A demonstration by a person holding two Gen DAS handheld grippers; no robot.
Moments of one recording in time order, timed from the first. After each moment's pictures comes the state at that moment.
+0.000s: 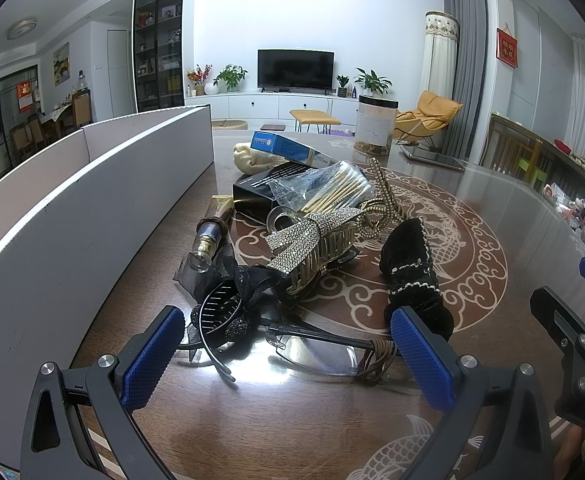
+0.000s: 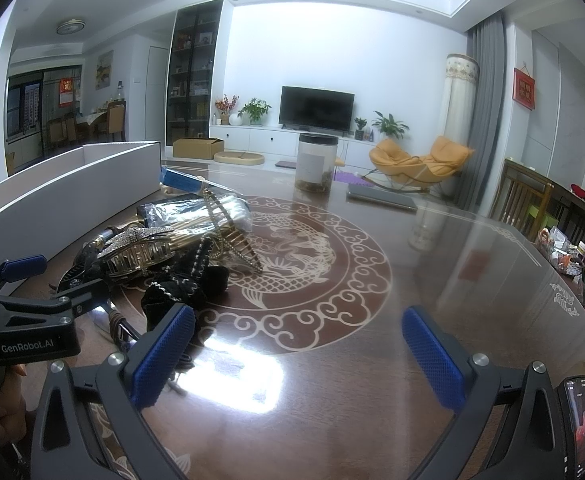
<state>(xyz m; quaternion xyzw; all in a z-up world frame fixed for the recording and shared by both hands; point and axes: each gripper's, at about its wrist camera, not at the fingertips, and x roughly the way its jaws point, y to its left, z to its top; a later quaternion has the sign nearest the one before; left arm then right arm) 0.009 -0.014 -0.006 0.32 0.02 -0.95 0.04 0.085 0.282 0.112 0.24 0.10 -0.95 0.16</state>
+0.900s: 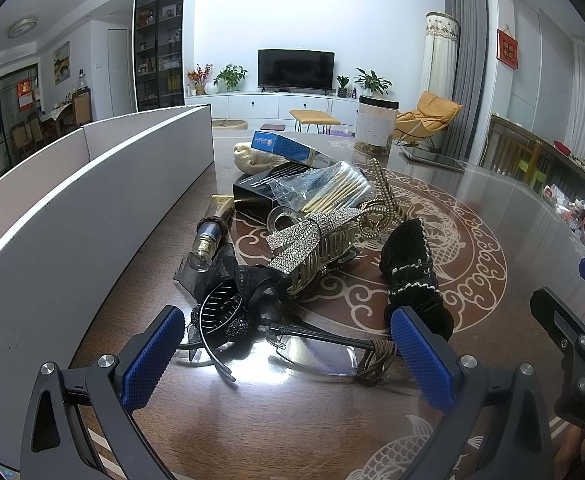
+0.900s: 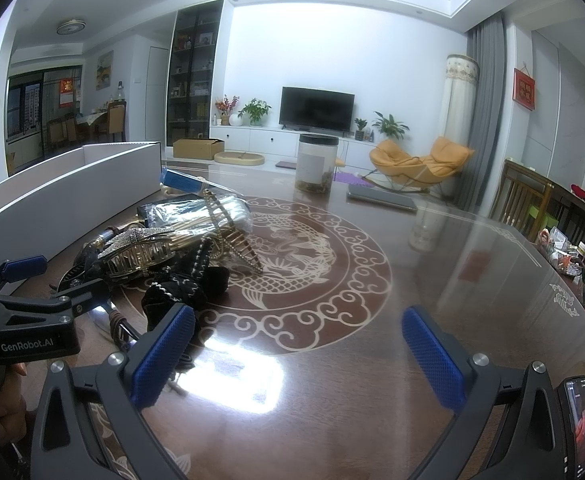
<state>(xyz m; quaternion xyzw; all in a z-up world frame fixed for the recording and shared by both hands) 0.009 -0.015 -0.007 0.32 0.02 -0.95 0.04 0.085 0.282 0.111 0.24 0.10 -0.95 0.16</state>
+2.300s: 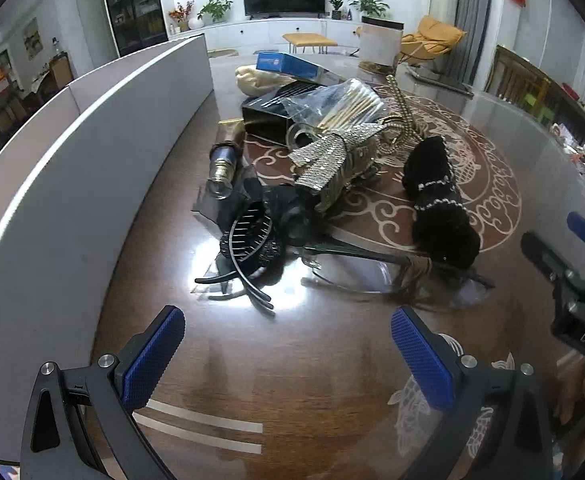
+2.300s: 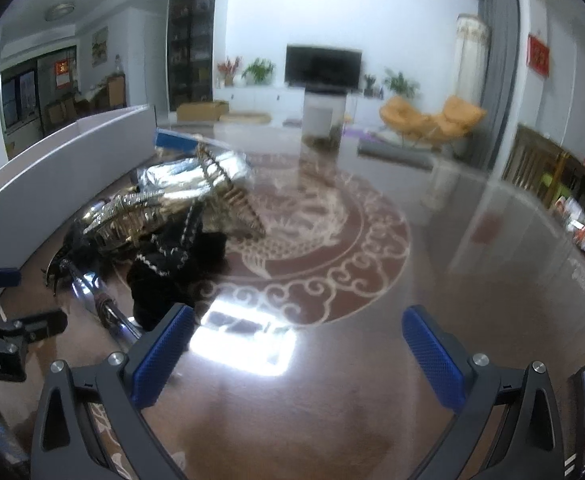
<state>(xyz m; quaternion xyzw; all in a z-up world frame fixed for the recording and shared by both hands) 0.025 0.041 -0.019 0.47 -0.01 -0.88 0.04 0.051 0.273 0.093 0.33 0.09 -0.92 0.17</state>
